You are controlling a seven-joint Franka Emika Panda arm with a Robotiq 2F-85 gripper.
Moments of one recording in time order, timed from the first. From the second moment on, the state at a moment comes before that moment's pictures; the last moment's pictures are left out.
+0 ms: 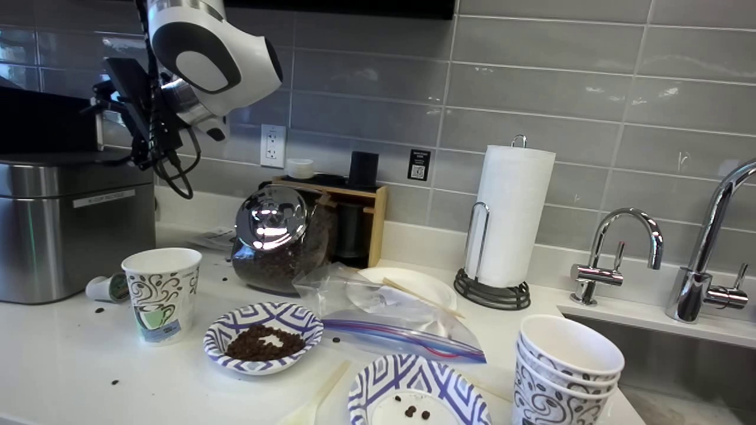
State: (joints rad) arm 0.21 0.34 0.23 -1.75 1.01 1.79 -0.57
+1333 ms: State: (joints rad) arm 0.22 0.36 0.25 -1.66 1.03 1.70 -0.61
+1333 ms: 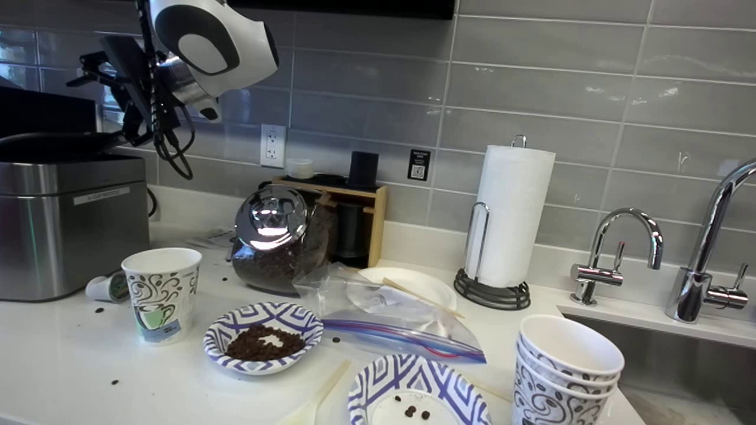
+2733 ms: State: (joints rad) arm 0.33 0.47 0.30 -1.38 0.81 1.57 -0.46
